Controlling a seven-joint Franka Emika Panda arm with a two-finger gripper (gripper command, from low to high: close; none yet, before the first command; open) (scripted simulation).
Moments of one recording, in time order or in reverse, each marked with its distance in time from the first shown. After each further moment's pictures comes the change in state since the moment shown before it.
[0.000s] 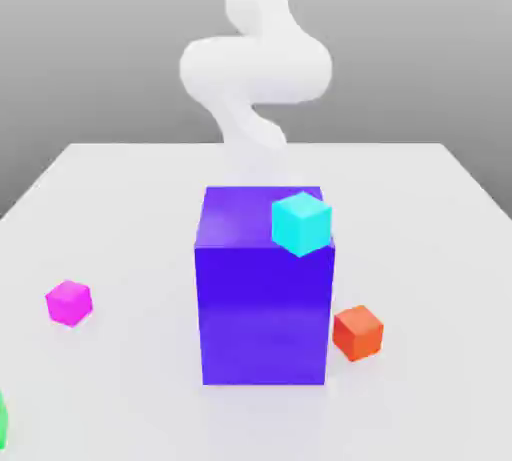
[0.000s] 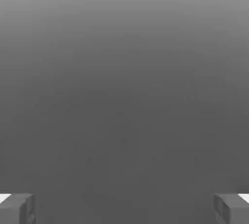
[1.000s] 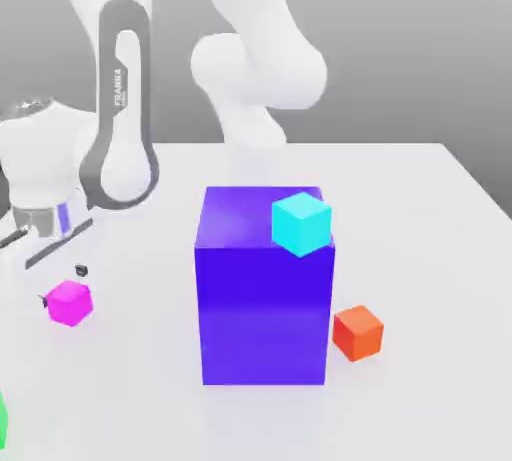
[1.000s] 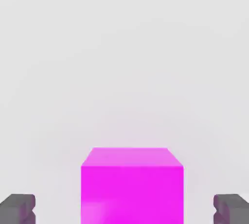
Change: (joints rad) arm -0.662 1.002 -0.094 -0.400 0.246 0.675 0.775
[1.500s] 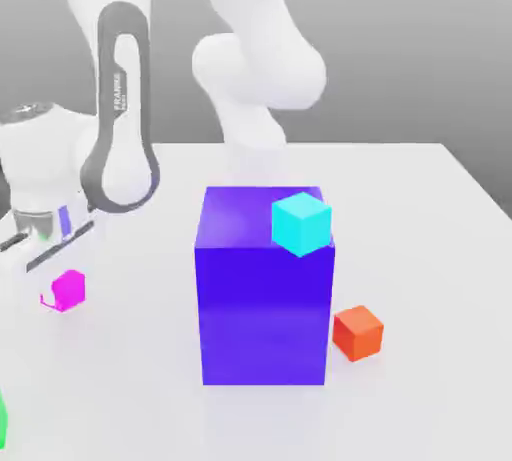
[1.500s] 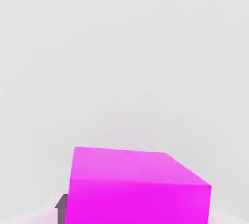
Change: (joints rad) arm 0.071 -0.135 -0.105 -0.029 -0.144 -0.101 0.108
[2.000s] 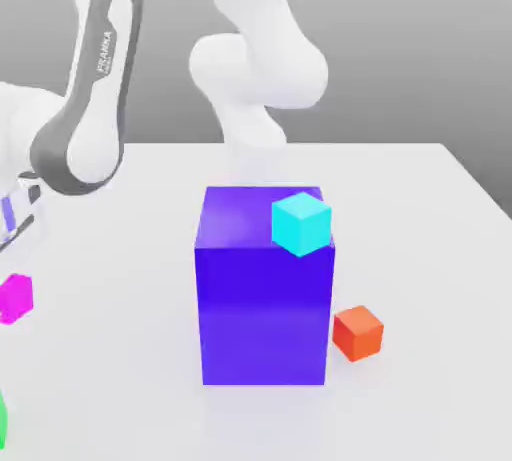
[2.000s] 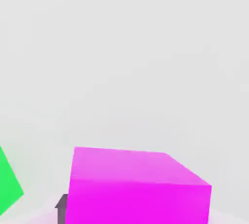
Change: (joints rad) arm 0.075 0.085 0.088 0.390 -0.106 -0.308 -0.070
